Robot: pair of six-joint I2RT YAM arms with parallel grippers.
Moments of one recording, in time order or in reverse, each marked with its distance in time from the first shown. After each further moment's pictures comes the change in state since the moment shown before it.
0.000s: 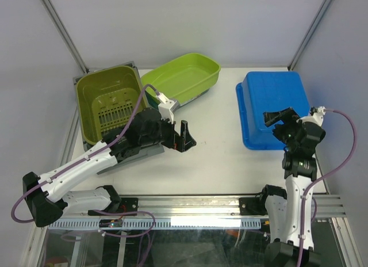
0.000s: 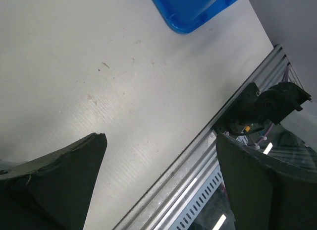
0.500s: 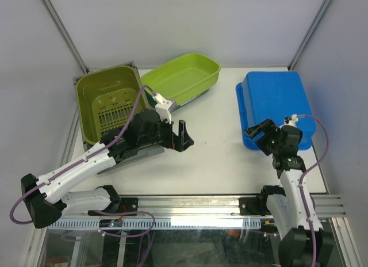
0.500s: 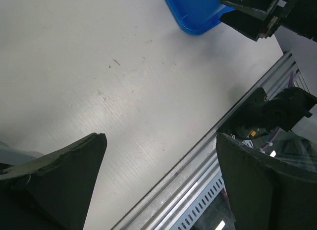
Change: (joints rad) left arm 0.000 -0.014 -0.006 -0.031 -0.041 -0.014; right arm 0.165 -0.027 -0.222 0.000 -0.129 0.086
